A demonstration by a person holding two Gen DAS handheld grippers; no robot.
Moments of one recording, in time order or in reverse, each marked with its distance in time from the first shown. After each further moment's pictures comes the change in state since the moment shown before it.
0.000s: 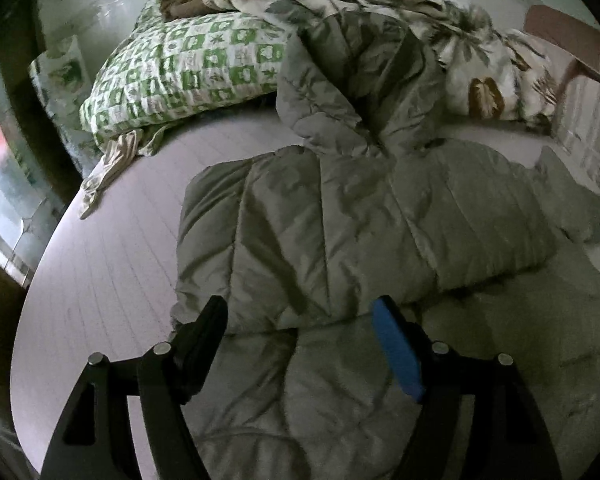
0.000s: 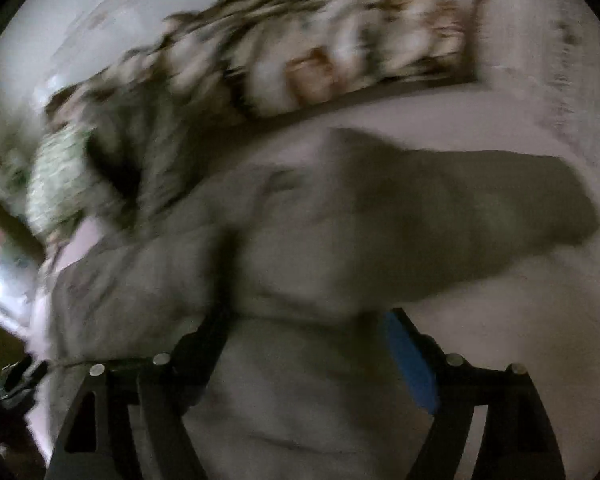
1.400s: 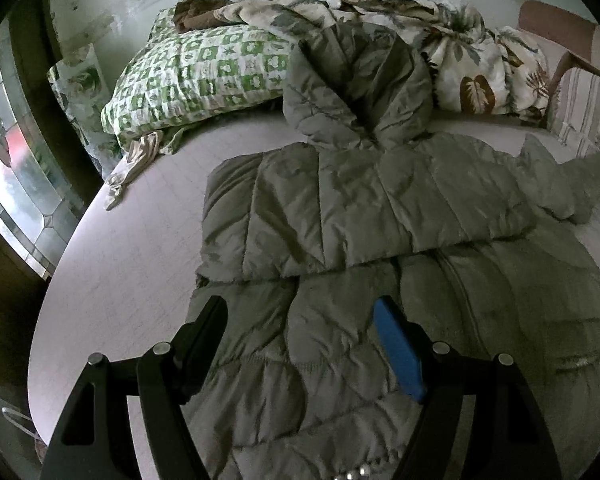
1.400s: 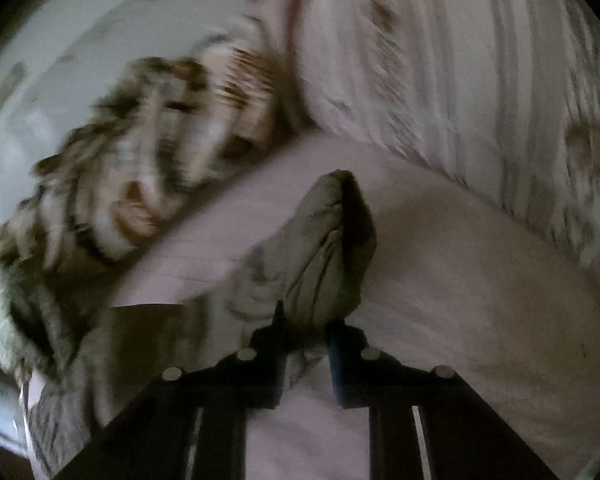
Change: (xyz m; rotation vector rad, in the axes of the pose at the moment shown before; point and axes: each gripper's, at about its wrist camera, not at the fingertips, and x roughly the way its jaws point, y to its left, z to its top) left arm -0.058 -0.002 -0.036 0.024 -0.017 0.035; right arm -0.042 -0.201 0.093 0.258 -0.187 -0.101
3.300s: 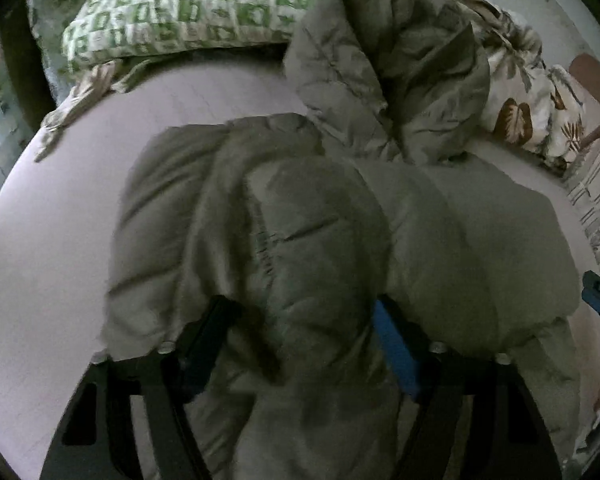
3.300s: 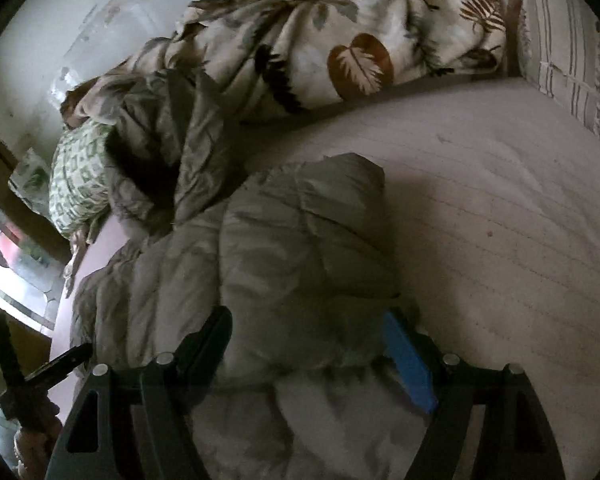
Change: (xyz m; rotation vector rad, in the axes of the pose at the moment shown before) left arm 0.132 -0.004 0.071 -0.202 0.183 -0.183; right arm 0.036 0.238 -0.144 -0.267 0.256 0.253
